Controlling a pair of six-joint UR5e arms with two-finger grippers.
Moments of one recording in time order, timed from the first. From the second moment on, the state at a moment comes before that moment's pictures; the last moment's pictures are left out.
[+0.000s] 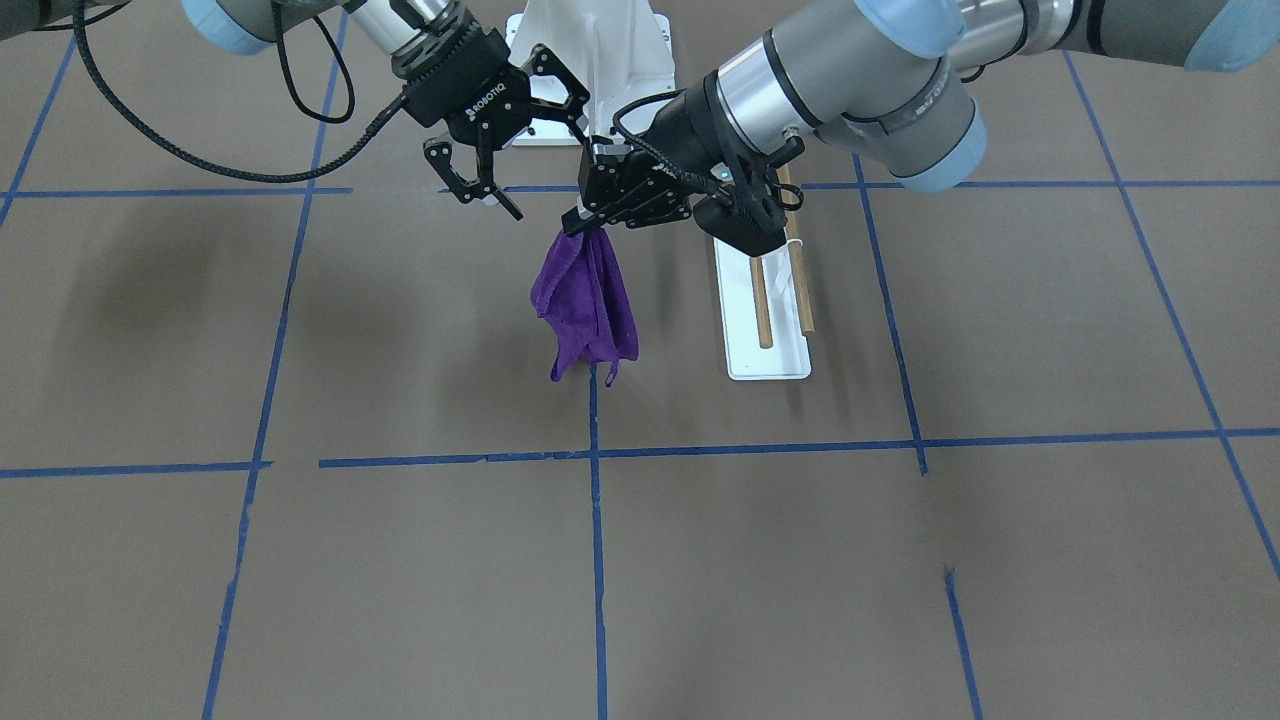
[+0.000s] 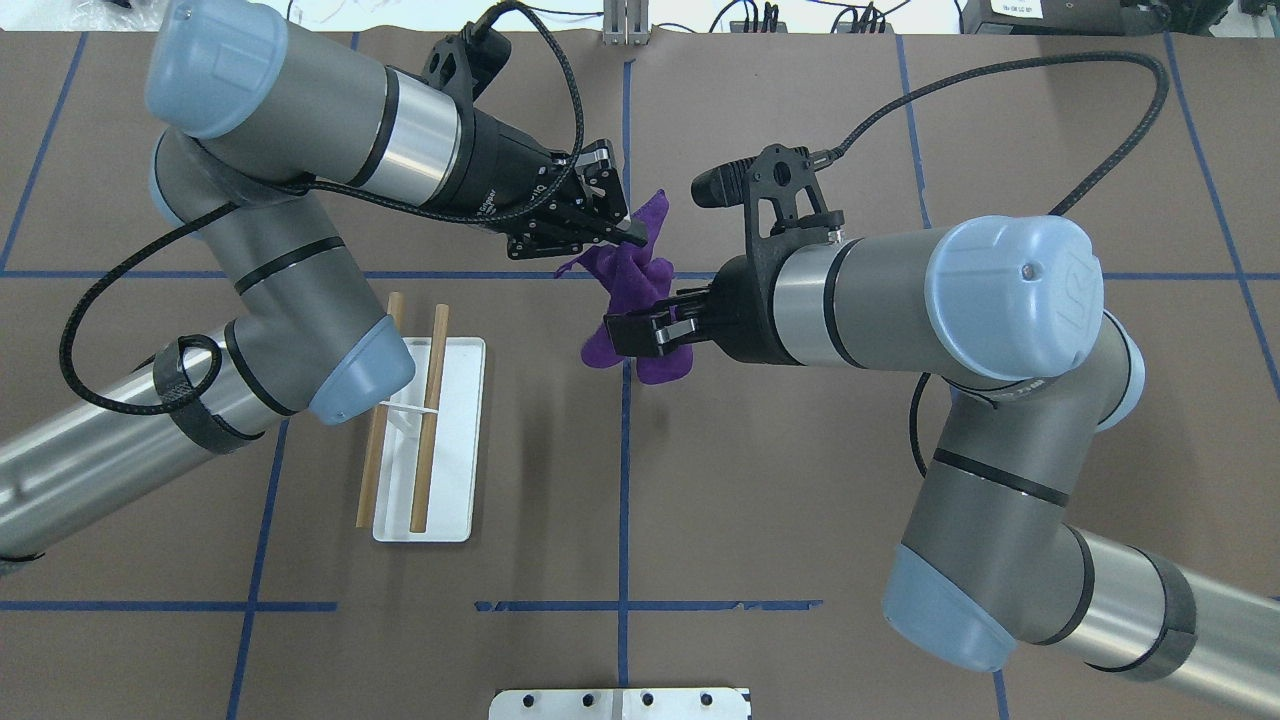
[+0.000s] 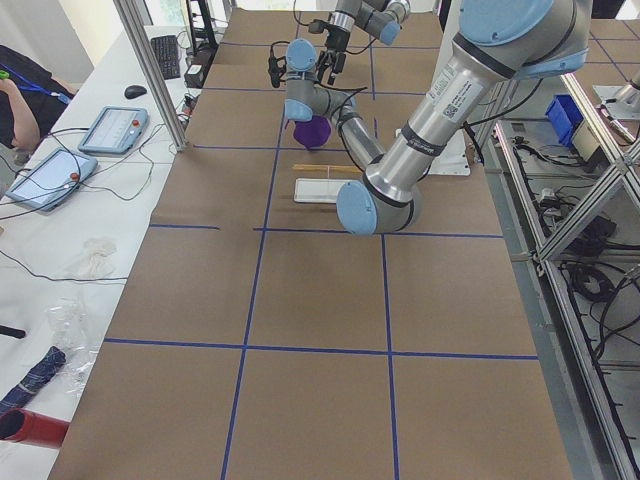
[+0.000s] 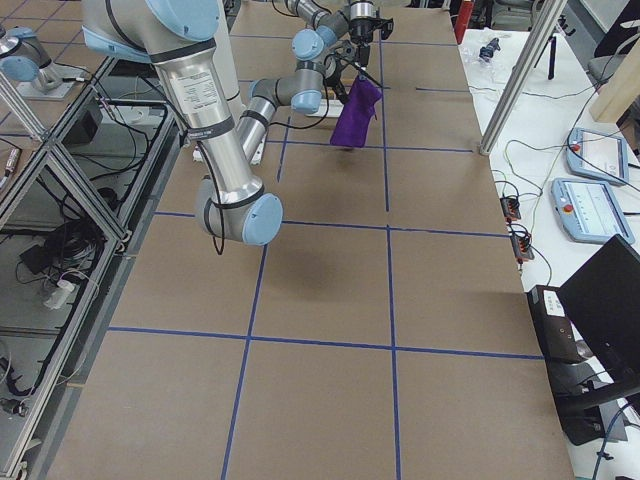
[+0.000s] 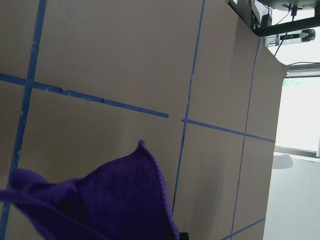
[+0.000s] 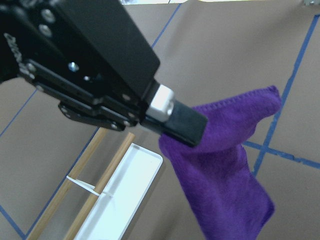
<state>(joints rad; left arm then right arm) -0.75 -2.29 -1.63 -2.44 -2.23 -1.75 0.53 -1.11 2.07 -1.15 1.80 0.97</state>
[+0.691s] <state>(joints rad) -0.75 -2.29 -1.70 -2.38 -2.11 -1.75 0.59 -1.22 2.41 -1.84 1.86 0.91</state>
